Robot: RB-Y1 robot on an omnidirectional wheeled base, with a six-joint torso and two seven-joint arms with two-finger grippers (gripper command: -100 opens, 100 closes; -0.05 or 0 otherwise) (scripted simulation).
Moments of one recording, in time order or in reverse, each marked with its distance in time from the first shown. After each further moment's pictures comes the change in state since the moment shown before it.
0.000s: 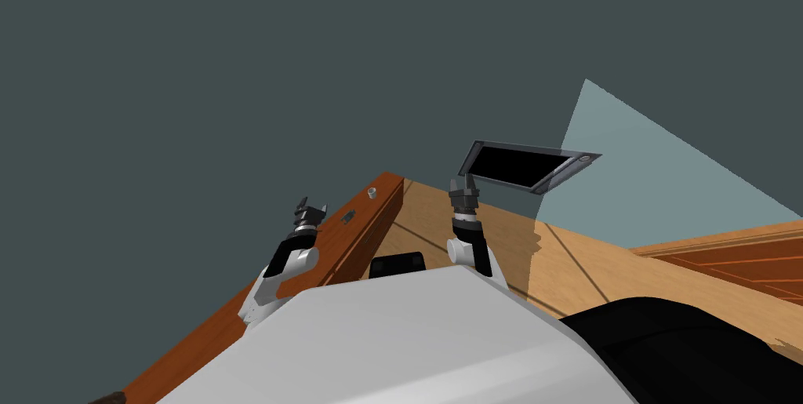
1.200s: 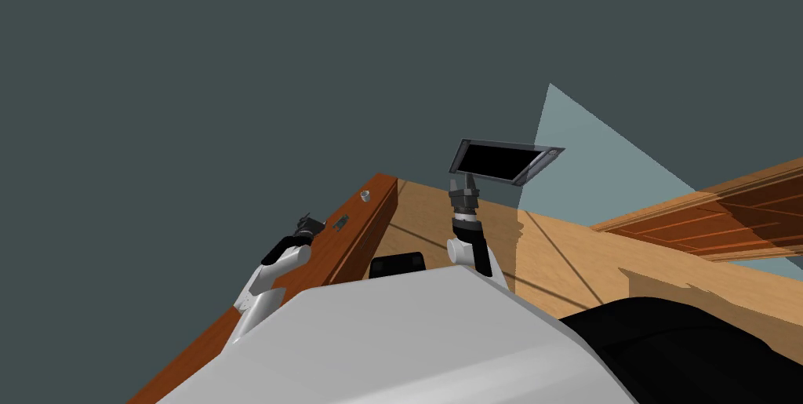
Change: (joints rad) left arm -0.109 0.098 0.075 0.271 0.126 0.338 0.111; right arm 0.000 0.000 0.000 0.000 0.000 0.000 0.000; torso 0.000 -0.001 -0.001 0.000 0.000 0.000
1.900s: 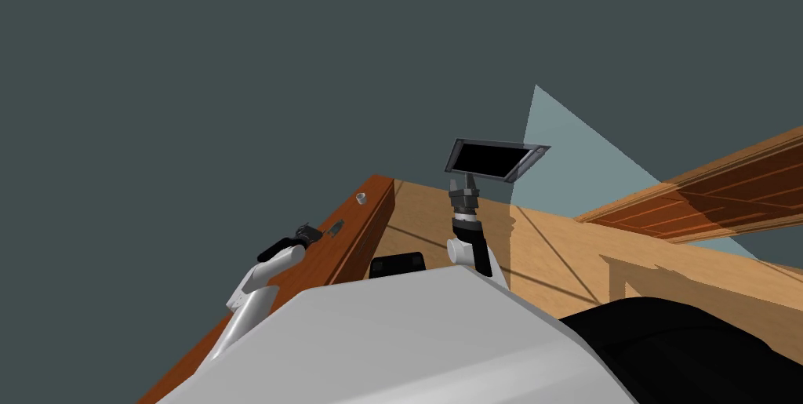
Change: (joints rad) left arm -0.047 0.069 0.023 0.143 0.075 0.185 0.051; right arm 0.000 0.000 0.000 0.000 0.000 0.000 0.000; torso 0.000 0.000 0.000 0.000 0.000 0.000
